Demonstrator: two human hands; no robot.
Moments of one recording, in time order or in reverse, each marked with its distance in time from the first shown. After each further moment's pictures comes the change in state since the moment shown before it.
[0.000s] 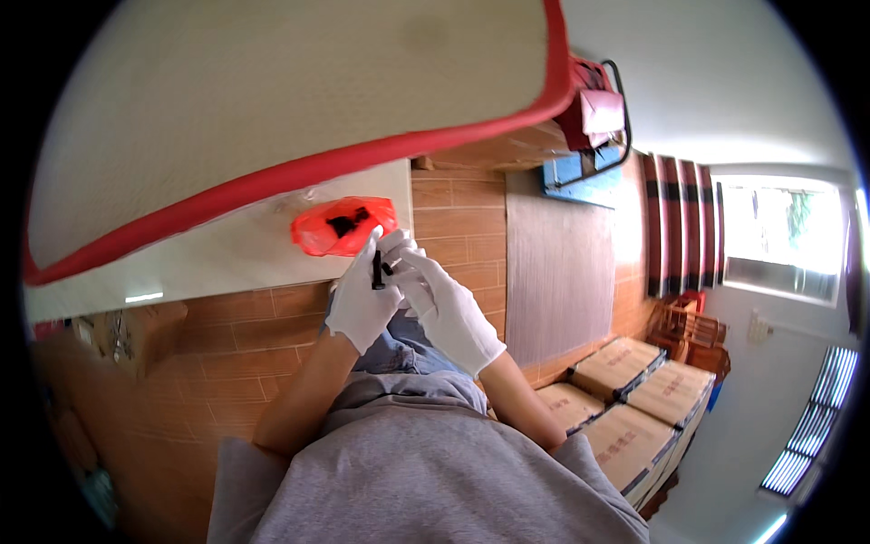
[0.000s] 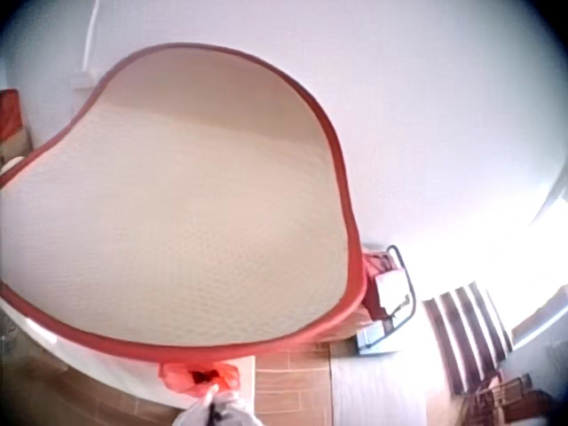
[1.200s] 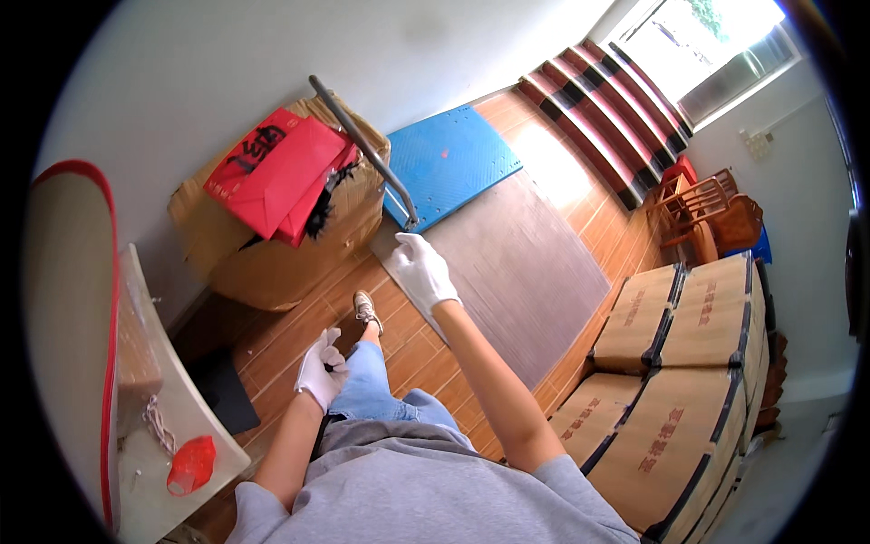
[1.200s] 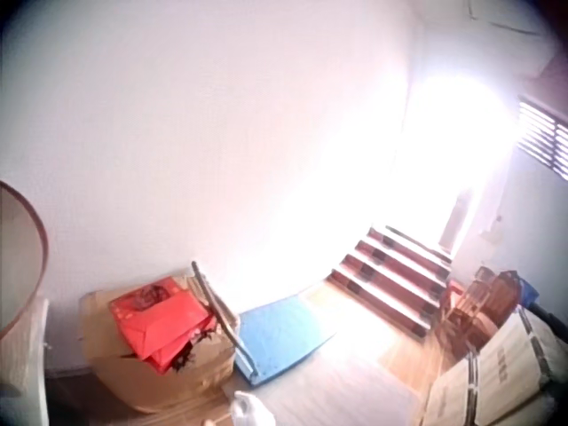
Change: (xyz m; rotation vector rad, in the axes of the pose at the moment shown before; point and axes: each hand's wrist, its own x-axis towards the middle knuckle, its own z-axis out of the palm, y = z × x) left_hand 0.220 -0.221 0.450 -0.308 0.150 -0.896; right_hand 0.020 0.347 -0.565 -0.014 0.816 0.245
